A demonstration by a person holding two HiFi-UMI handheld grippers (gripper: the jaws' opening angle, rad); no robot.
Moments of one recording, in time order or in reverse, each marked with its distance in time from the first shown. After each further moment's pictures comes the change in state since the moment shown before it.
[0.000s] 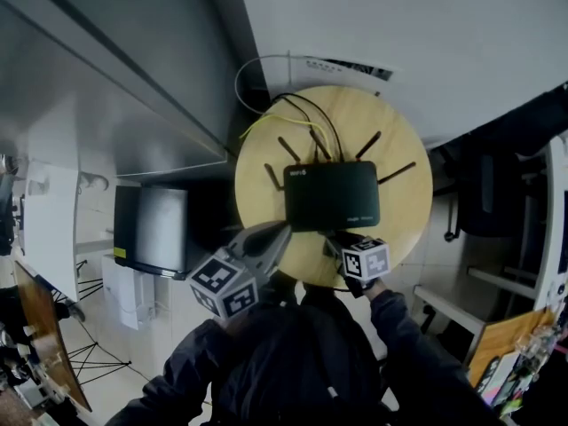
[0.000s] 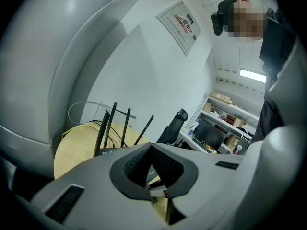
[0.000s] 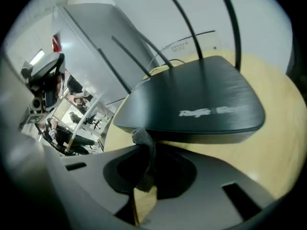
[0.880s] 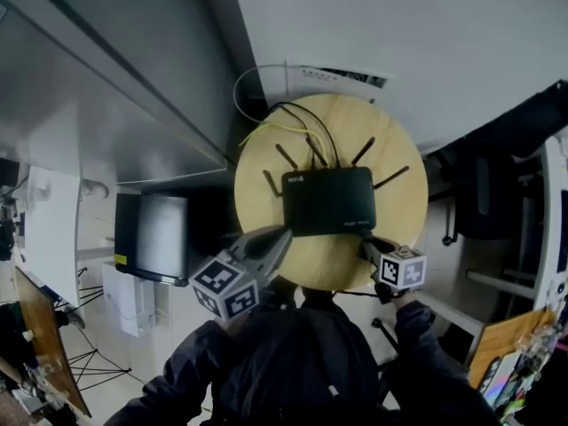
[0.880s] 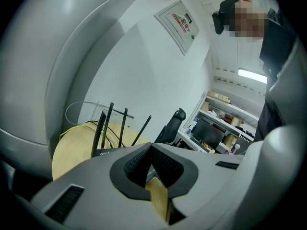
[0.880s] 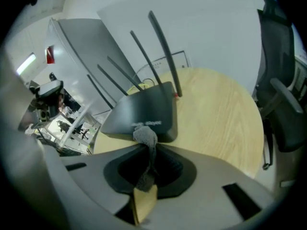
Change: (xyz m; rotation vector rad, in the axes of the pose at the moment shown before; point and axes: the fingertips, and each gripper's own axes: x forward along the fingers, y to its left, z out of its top) left arm 0.002 -0.007 0.003 0.012 0.010 -0.022; right arm -0.085 -0.072 0.003 0.067 -0.123 -0.127
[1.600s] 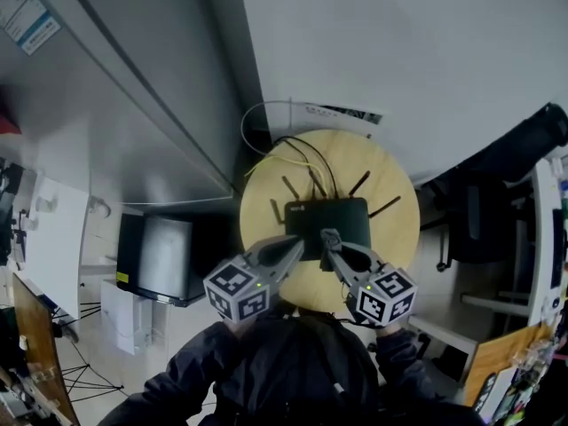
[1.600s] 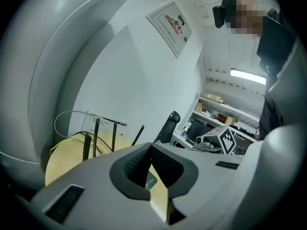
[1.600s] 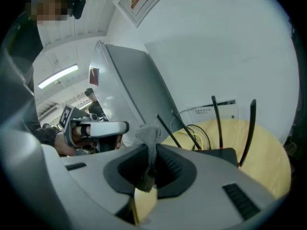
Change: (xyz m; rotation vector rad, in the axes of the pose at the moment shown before) left arm 0.013 -0.018 0.040 0.060 -0.021 -0.070; right arm -0.073 0.188 0.135 -0.229 -0.337 0.286
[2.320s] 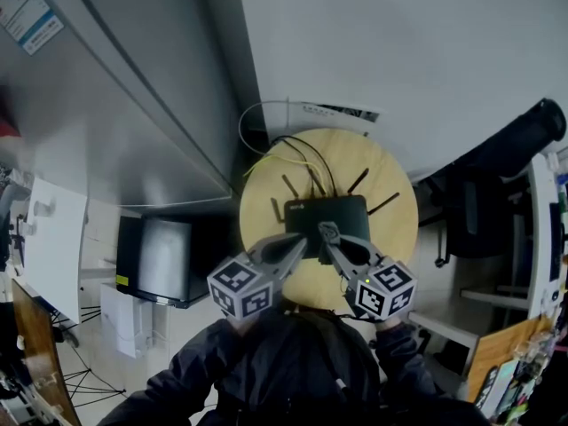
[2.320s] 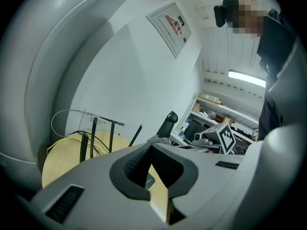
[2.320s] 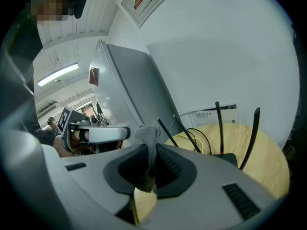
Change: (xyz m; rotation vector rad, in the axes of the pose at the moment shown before) left arm 0.001 -0.001 0.000 -0.004 0.002 -0.033; right arm 0.006 0.006 0.013 -0.022 -0.015 -0.020
